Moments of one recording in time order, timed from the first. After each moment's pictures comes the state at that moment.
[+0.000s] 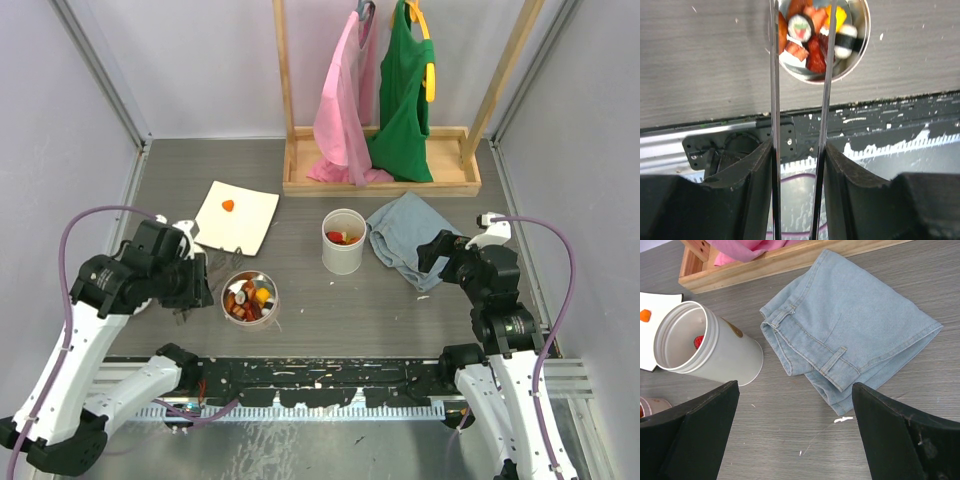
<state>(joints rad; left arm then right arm) -0.43 0.85 1.21 -1.46 0.04 -0.42 0.10 0.49 0.67 -0.57 -0.02 0.35</state>
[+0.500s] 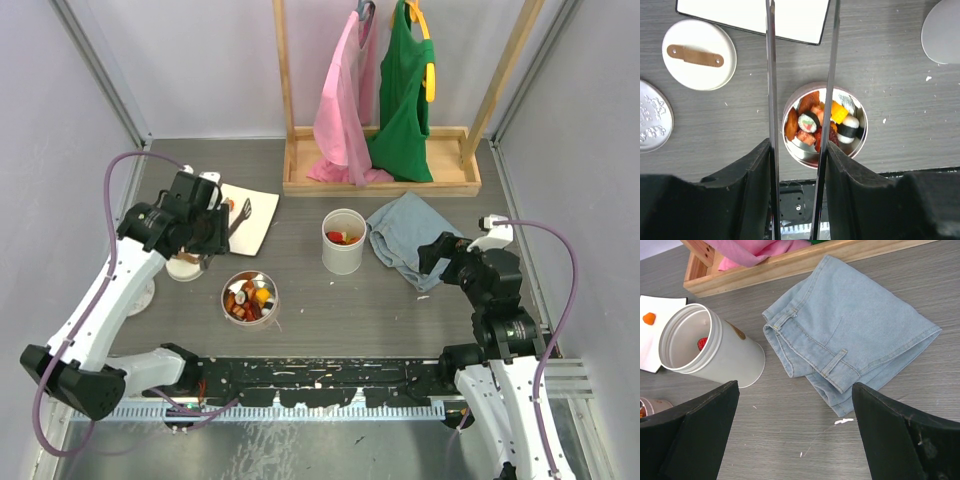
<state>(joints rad) -0.43 1.16 1.34 -1.16 -0.14 -0.35 0.10 0.46 0.67 -0.57 -0.02 0.35</state>
